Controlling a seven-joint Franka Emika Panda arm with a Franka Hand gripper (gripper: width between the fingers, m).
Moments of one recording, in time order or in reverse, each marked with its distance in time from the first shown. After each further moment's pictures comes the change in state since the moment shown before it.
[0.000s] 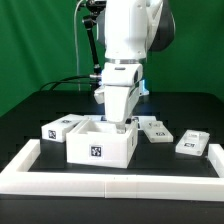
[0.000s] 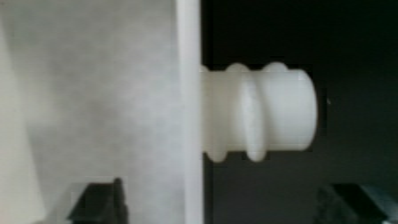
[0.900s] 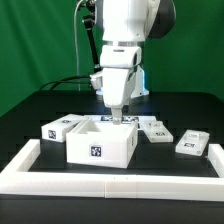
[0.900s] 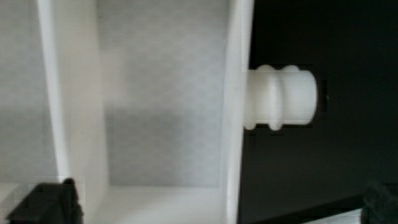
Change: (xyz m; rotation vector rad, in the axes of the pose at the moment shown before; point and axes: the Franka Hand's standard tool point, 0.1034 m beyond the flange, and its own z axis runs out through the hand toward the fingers) arm -0.005 0.009 -0.025 -0.015 -0.016 -0.033
